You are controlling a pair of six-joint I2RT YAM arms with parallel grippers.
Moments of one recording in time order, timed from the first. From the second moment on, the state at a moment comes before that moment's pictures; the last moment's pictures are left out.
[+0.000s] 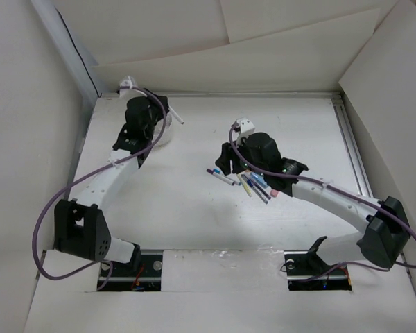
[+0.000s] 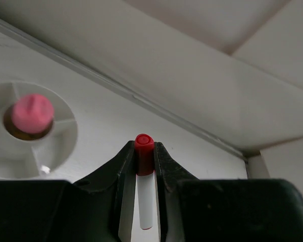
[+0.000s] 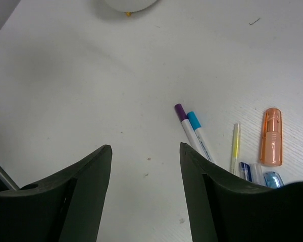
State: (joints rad) left arm -0.31 1.39 1.10 0.18 -0.21 -0.73; right arm 0.78 1.35 1.04 -0.10 0.02 0.31
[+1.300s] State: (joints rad) left arm -0.02 1.91 1.46 0.10 -0.50 -0.58; right arm 0.78 1.31 1.00 -0.10 0.09 0.32
